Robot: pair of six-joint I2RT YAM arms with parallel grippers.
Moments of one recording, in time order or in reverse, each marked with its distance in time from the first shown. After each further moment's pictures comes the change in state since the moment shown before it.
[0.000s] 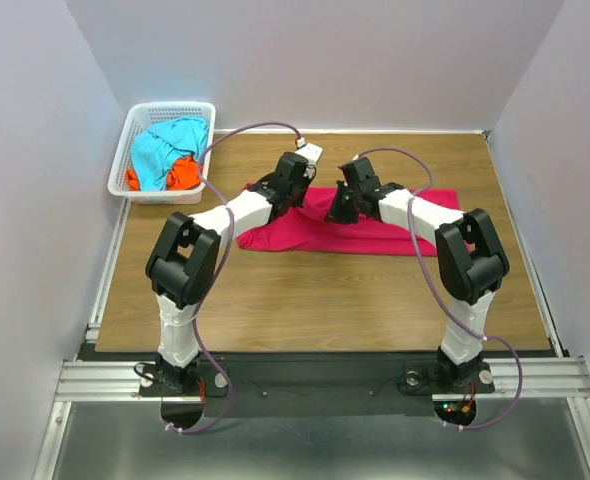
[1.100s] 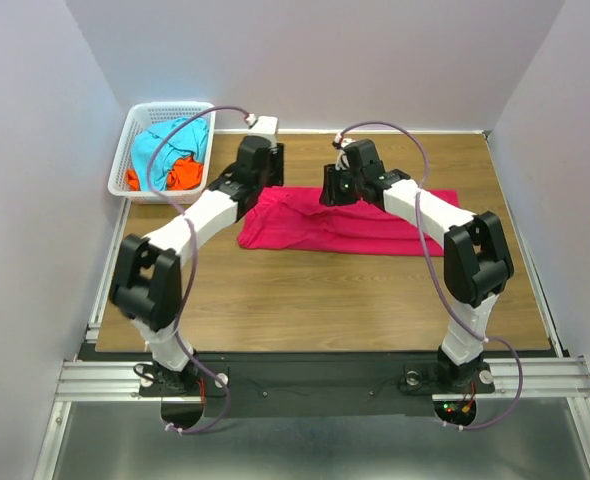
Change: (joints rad) left arm 0.097 -0.173 -0.039 0.039 -0.036 -0.161; right arm -0.009 -0.030 0.100 -0.007 -0.066 -0.416
